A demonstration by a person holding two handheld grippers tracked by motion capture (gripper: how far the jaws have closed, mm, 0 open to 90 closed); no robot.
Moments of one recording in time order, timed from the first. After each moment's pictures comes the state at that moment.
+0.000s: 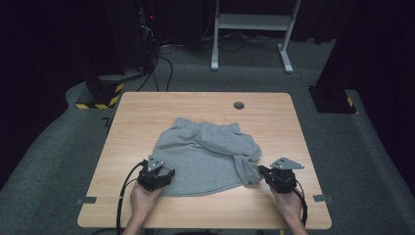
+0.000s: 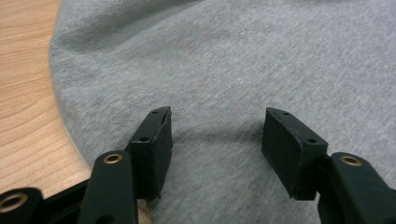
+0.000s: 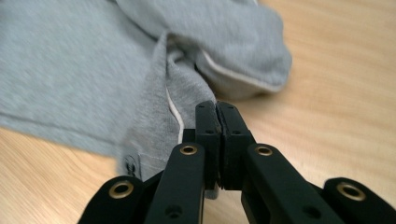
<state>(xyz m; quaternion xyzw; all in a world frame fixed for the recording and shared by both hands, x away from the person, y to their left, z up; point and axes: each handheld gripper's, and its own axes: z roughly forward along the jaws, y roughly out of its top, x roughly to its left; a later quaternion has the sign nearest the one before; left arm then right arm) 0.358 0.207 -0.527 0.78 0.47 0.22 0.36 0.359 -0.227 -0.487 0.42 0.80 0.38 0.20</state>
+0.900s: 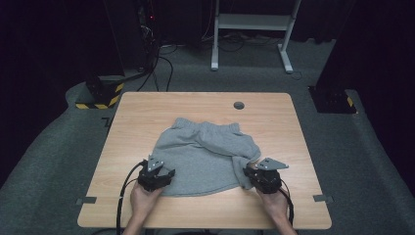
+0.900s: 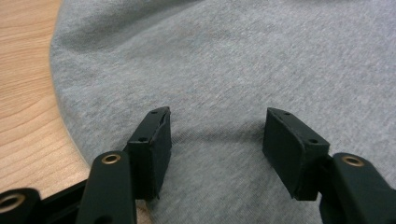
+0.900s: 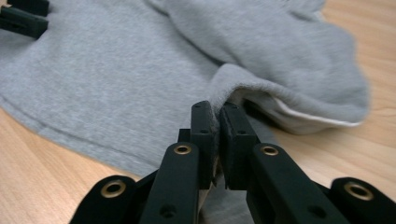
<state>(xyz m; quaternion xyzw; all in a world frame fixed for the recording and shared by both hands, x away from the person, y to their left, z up) 0.358 0.207 -0.527 0.78 0.47 0.22 0.36 0.358 -0.188 -0.488 0.39 0.81 0.40 0.17</state>
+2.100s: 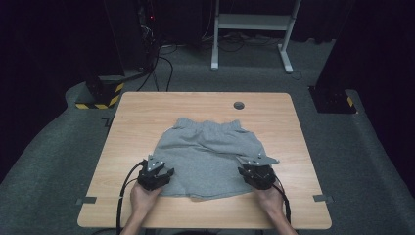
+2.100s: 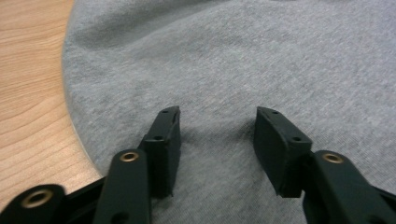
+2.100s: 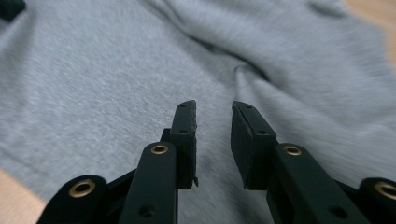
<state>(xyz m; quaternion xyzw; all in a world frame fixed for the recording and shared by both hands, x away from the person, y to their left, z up) 0.358 0.208 -0.526 0.78 0.47 0.22 0.36 0.376 -0.170 -0.499 0.39 0.83 0.37 0.17</state>
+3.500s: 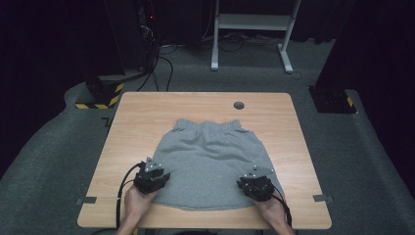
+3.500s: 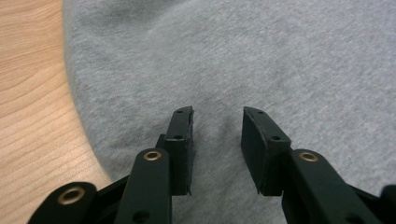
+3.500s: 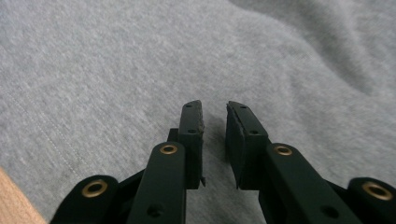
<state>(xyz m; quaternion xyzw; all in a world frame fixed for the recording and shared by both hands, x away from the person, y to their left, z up) 0.347 0.213 -0.515 0.81 0.46 0.18 0.33 0.348 -0.169 -0.512 0.35 0.86 0.34 0.14</state>
